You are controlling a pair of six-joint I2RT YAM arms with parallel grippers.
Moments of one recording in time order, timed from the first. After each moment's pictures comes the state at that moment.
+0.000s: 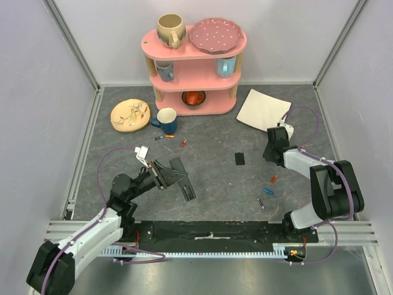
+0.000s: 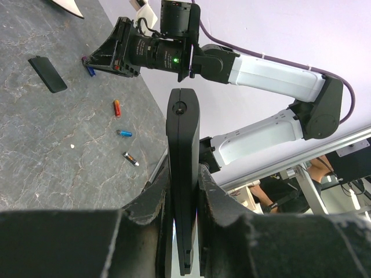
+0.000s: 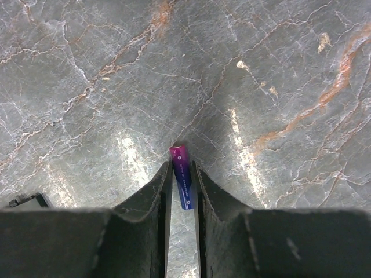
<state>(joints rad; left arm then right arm) -0.50 0.65 0.06 0.78 0.56 -1.16 0.18 1.50 0.67 -0.11 0.27 0.50</state>
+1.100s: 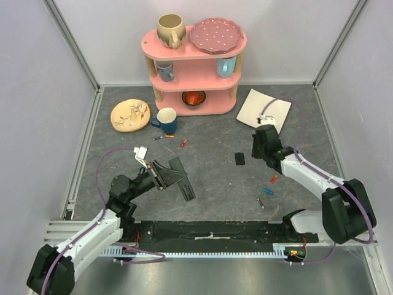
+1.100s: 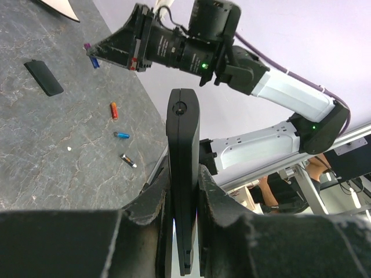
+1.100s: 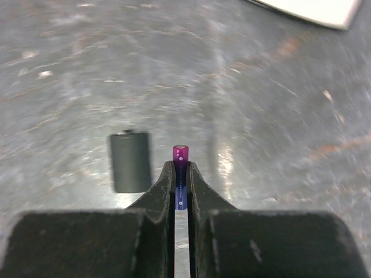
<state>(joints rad) -0.50 0.62 0.06 0.77 0.56 -1.16 0.36 1.30 0.69 -0.17 0.26 0.37</state>
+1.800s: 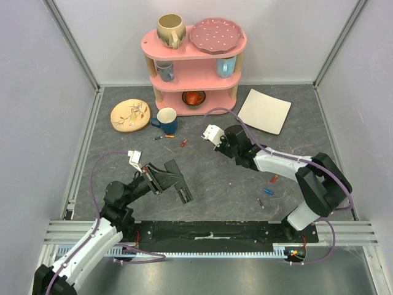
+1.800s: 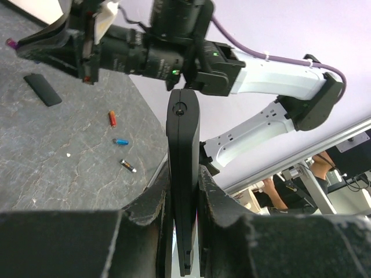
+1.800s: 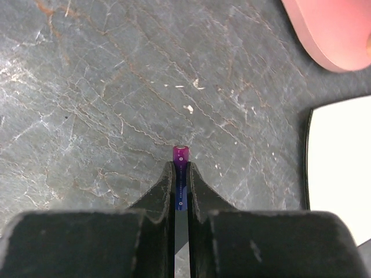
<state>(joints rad) -0.50 0.39 0.05 0.57 0.53 -1.13 0.65 1.57 0.84 0.07 0.10 -0.48</state>
